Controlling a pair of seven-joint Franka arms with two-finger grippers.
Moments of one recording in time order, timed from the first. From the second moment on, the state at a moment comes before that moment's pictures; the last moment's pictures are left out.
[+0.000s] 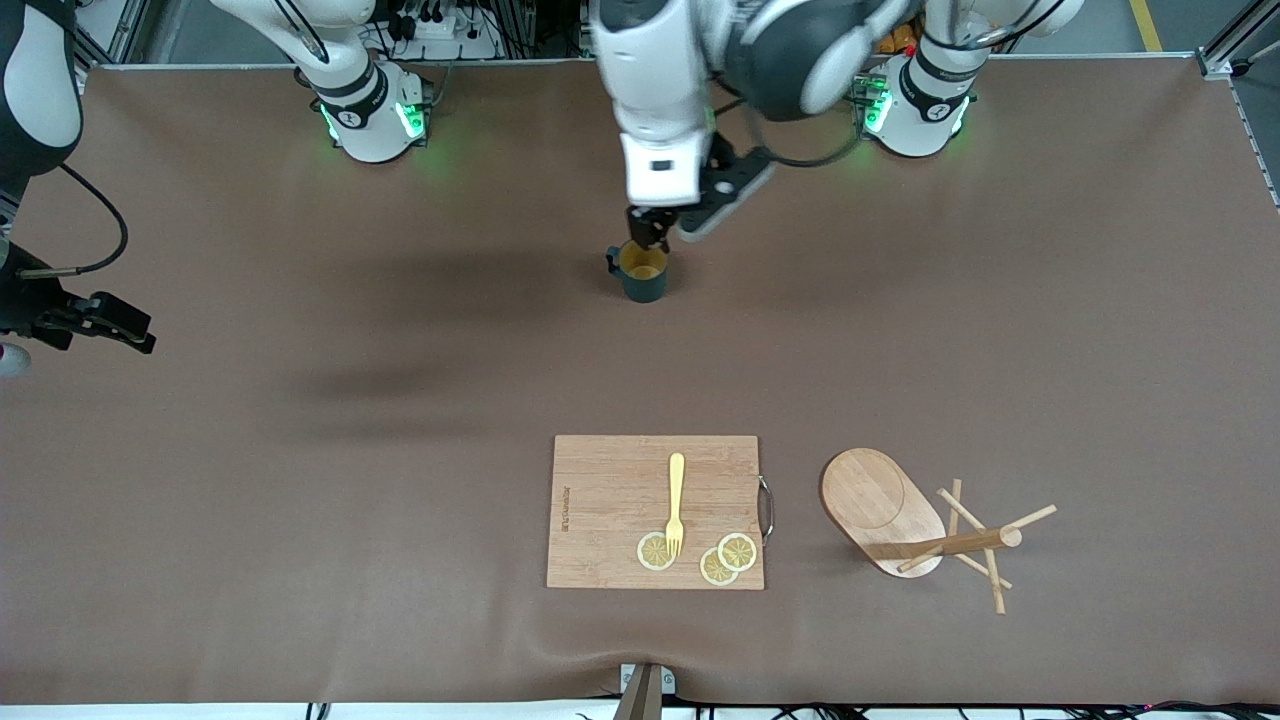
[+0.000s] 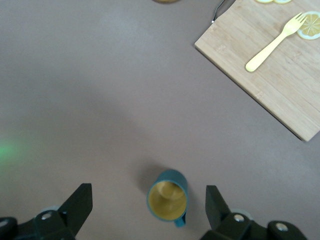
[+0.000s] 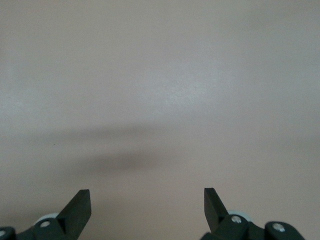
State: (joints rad) left arm -0.73 0.39 -0.26 -1.41 0.26 1.63 -1.74; right arm -0.15 0.07 0.05 -1.70 -0.04 1.82 -0.05
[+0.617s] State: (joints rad) left arm -1.02 0.66 -0.22 -1.30 0.52 1.54 -2.11; right arm -0.15 0.07 0.05 -1.70 -0.04 1.82 -0.05
